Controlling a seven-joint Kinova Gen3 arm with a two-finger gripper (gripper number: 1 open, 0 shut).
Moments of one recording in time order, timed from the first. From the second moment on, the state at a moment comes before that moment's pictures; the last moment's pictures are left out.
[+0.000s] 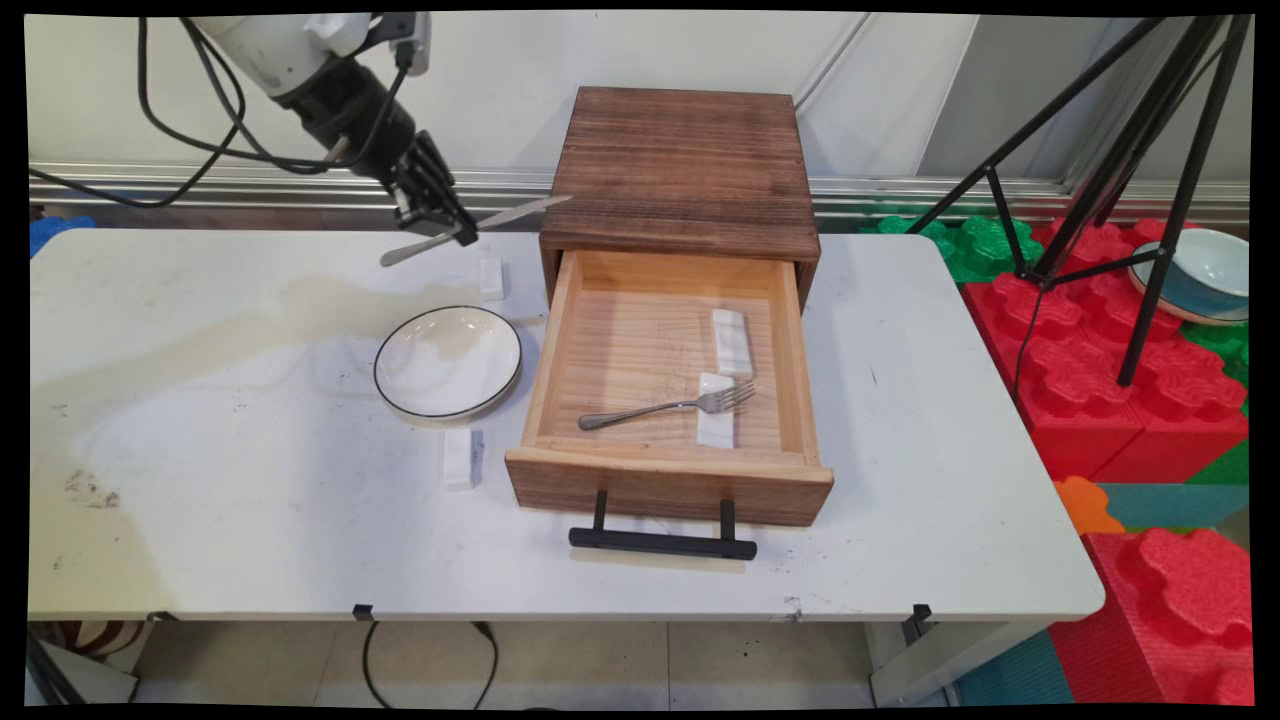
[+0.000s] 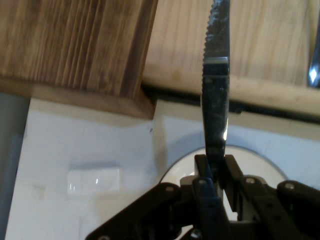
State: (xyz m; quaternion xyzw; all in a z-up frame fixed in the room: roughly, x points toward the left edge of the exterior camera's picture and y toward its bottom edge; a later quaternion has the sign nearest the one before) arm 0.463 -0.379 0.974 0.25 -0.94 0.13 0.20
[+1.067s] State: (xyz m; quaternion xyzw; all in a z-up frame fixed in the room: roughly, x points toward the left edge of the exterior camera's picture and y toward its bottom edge) arm 0.341 -0.421 0.994 0.20 -0.93 0.14 0.26
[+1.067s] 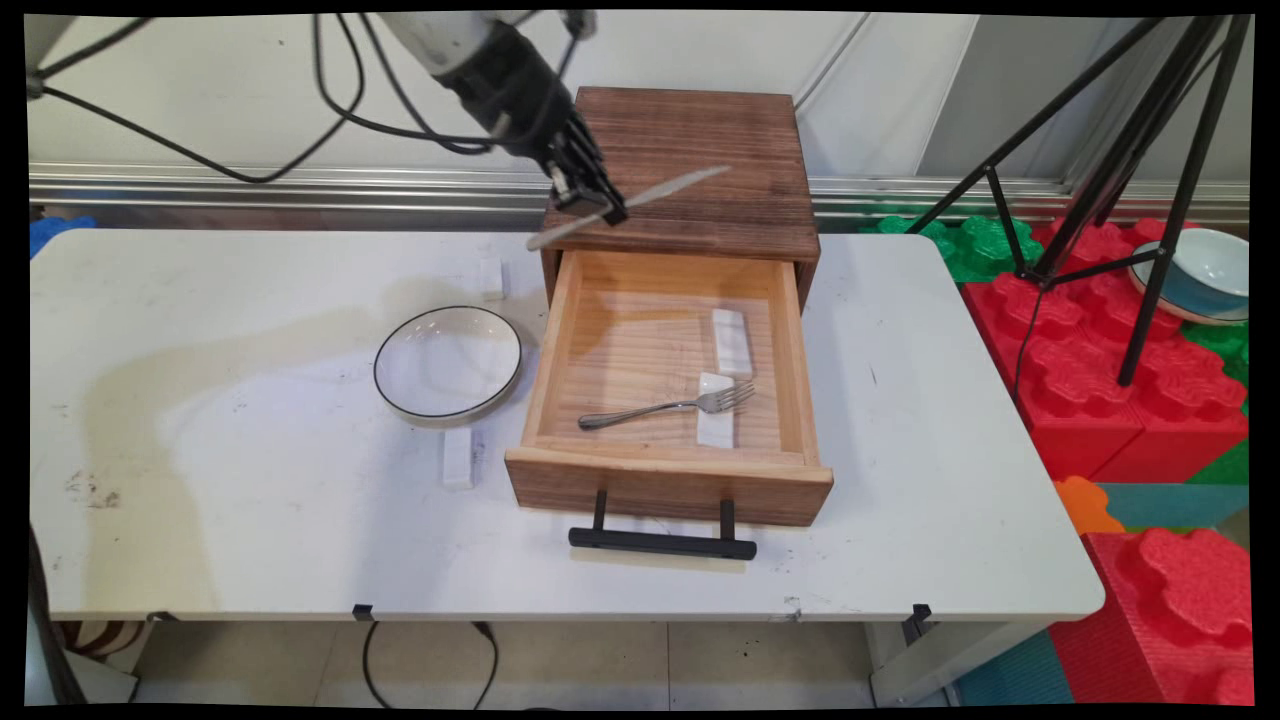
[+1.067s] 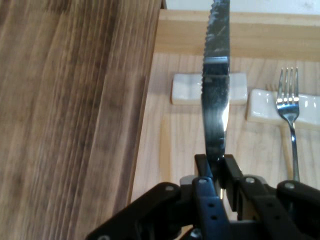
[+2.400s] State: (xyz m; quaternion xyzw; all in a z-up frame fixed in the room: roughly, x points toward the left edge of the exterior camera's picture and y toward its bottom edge) arm 0.249 -0.469 0.887 0.22 -0.94 0.10 0.22
